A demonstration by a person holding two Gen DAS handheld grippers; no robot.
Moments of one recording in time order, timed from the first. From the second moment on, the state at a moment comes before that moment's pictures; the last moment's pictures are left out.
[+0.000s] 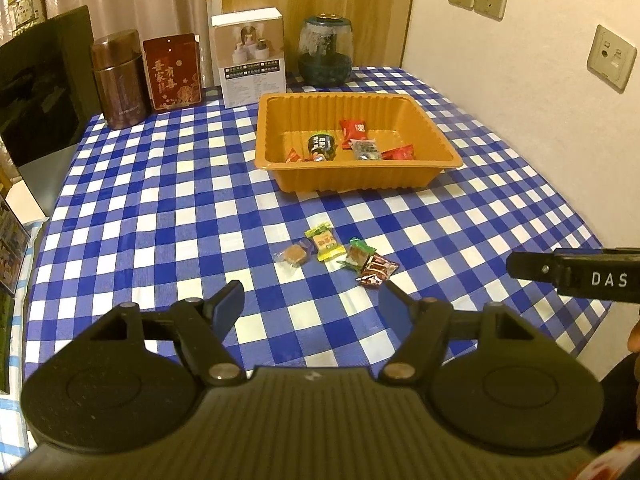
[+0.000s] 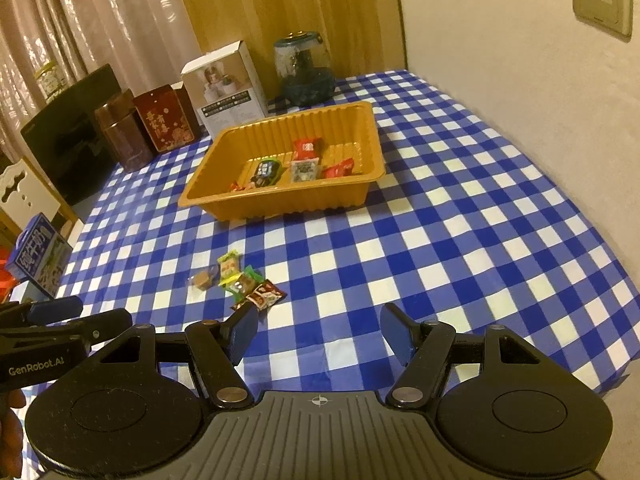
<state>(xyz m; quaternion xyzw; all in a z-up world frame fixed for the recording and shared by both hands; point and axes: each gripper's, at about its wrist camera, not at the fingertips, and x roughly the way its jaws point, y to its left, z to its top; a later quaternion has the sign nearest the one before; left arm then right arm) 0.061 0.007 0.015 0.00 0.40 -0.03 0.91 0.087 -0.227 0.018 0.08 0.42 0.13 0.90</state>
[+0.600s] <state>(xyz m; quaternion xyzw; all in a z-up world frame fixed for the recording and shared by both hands) 0.084 0.026 -0.016 0.00 0.42 -0.03 0.91 0.104 -0.196 -0.024 0.06 0.44 0.17 0.88</state>
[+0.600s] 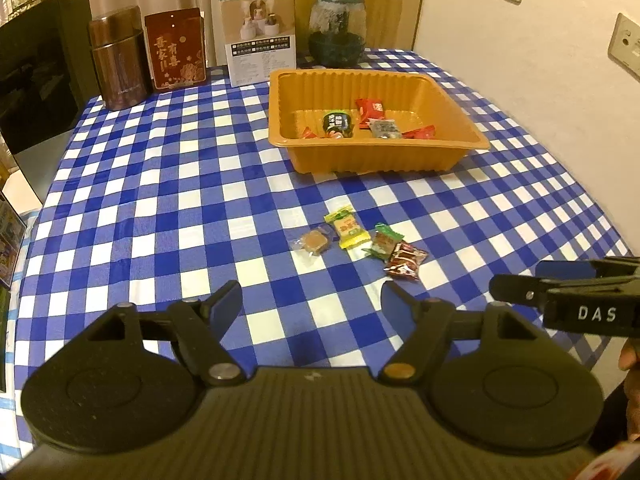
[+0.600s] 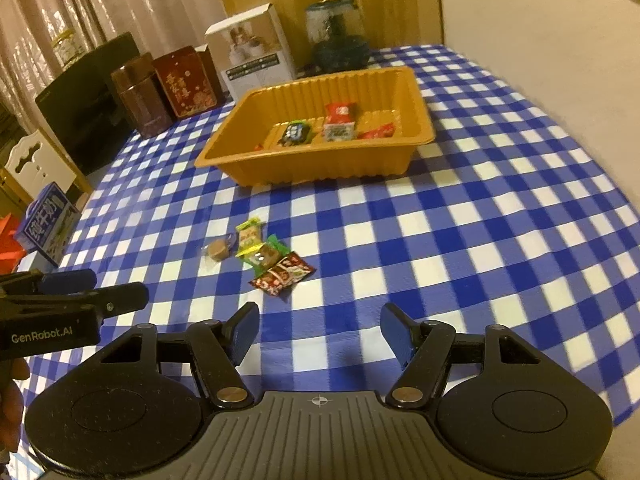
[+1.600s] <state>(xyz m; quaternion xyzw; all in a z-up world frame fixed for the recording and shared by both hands) 0.128 0.057 -0.062 -0.02 0.44 -0.03 0.90 0.162 -0.122 -0.084 0.04 0.45 0.16 0.88</state>
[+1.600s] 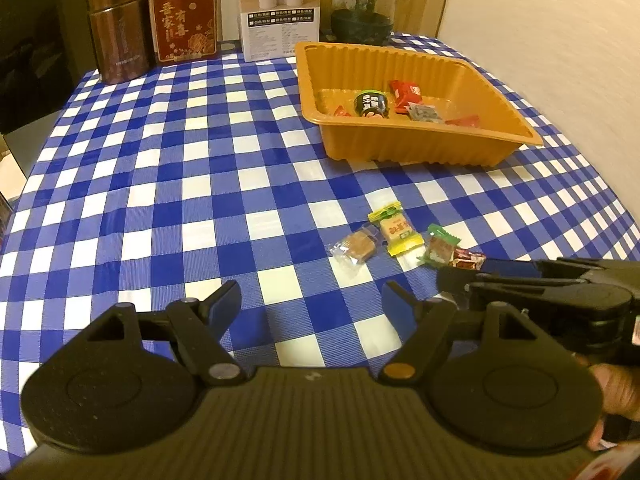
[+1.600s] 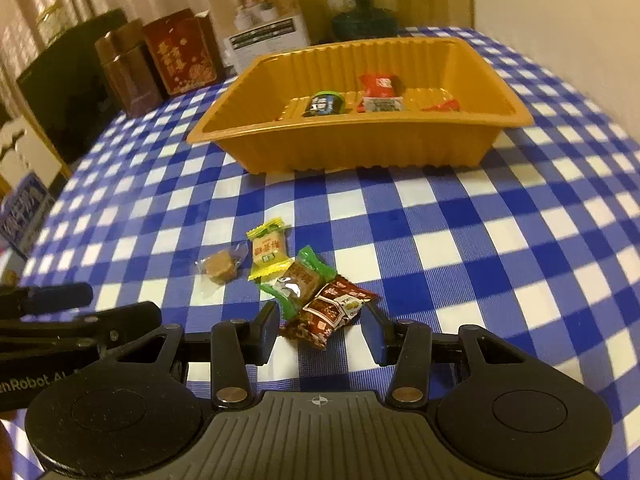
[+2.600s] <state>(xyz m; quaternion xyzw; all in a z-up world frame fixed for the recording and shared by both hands) 0.133 0.044 -0.071 -0.02 0.44 -0.05 0.90 0.156 -0.128 -0.096 -0.07 0.39 0.19 0.90</state>
